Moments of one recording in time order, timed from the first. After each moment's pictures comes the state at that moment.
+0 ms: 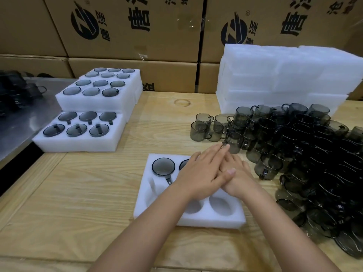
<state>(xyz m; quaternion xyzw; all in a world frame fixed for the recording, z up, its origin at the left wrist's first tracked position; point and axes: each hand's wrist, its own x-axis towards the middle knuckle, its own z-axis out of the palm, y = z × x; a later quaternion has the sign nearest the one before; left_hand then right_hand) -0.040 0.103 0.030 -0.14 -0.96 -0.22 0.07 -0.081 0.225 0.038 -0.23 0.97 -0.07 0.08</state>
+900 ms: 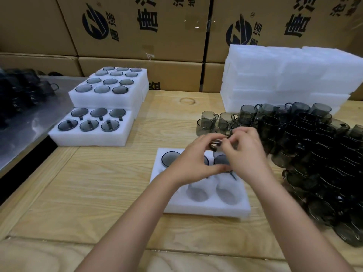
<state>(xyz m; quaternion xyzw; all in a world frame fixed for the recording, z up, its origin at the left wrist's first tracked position) -0.009 0.075 0.066 -0.12 -0.84 -0.51 0.11 -0.045 0.212 0.098 -0.17 0.89 -0.40 -0.12</state>
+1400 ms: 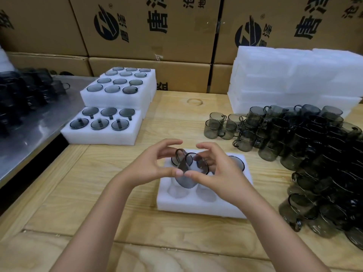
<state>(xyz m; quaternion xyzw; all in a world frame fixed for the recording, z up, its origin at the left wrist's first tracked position) 0.043 -0.025 0.063 -0.03 -0.83 -0.56 0.03 -0.001 0.179 0.079 -0.29 0.81 -0.50 0.10</state>
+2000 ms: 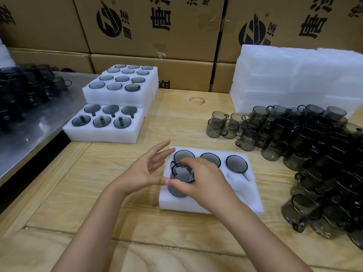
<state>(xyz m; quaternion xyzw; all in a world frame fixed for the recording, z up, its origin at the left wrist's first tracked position) 0.062 -0.043 0.036 -0.01 -0.78 -0.63 -0.01 0.018 0.146 0.066 -0.34 0.89 -0.29 0.02</state>
